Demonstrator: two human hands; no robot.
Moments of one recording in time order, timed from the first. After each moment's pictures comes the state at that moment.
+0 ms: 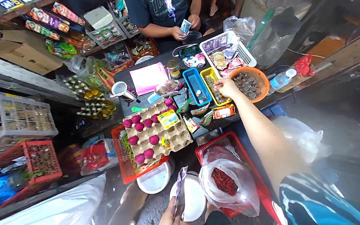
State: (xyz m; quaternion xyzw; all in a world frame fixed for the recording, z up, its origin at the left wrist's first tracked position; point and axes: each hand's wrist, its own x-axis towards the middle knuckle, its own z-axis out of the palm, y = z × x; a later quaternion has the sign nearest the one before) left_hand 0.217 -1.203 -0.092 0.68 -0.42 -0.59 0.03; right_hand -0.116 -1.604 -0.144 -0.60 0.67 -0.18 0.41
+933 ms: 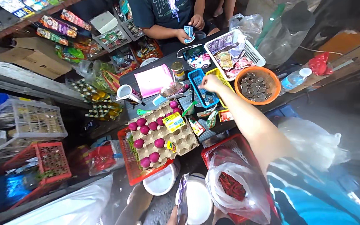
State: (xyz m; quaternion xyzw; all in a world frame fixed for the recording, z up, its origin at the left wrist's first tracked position) left_hand 0.227 -1.198 -0.097 0.70 -0.41 -0.59 0.03; right_hand -0.049 -1.670 -0.174 -0.67 0.62 -0.13 0.40
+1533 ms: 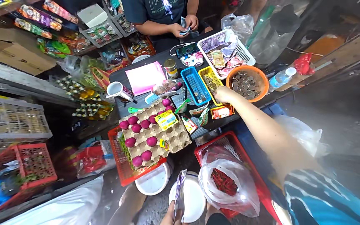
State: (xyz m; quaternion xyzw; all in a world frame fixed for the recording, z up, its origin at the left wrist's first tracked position) left_hand 0.218 -1.200 -0.099 0.68 -0.42 -0.60 0.02; right_hand -0.103 -1.597 -0.143 -0.66 0.66 0.09 0.36
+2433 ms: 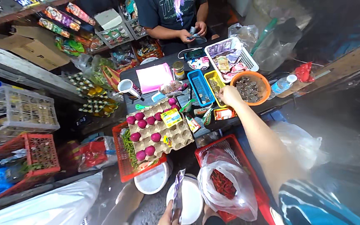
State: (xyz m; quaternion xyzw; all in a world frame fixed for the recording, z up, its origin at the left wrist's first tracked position) left_hand 0.221 -1.180 -0.092 0.69 -0.41 -0.59 0.03; right_hand -0.099 -1.574 -0.122 -0.66 0.70 -0.03 0.29
